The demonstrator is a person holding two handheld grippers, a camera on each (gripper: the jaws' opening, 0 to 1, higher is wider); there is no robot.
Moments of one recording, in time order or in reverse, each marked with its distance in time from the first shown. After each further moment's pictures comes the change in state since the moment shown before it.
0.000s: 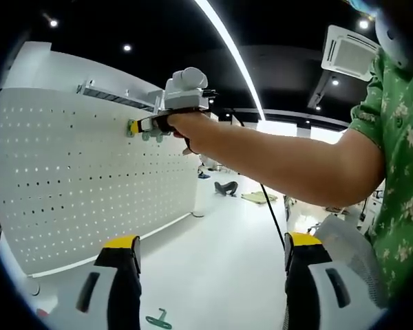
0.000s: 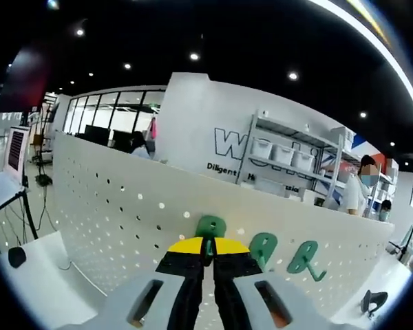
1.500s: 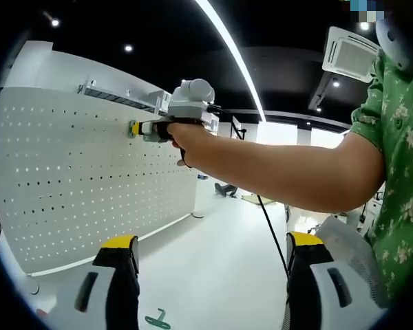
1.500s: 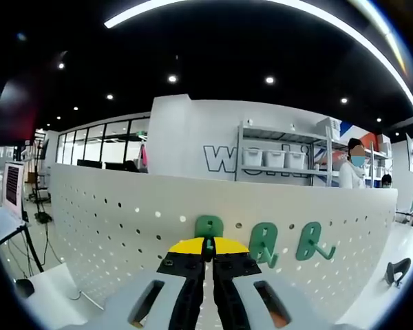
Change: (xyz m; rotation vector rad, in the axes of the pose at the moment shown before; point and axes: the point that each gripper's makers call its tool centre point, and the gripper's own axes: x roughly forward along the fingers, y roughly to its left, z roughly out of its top) left arm 0.000 -0.001 0.000 -0.007 -0.004 0.002; right arm -0.004 -0.001 0.000 0.156 -0.122 -0.042
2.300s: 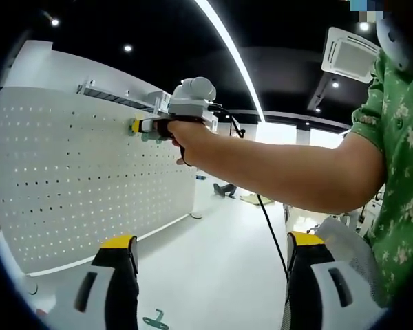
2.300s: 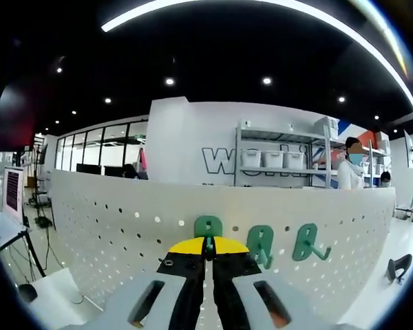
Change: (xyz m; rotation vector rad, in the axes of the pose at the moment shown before) left arm 0.002 -0.002 0.000 -0.001 -0.004 -0.007; right arm -0.002 -0.003 0.004 0.043 -0.014 -0.004
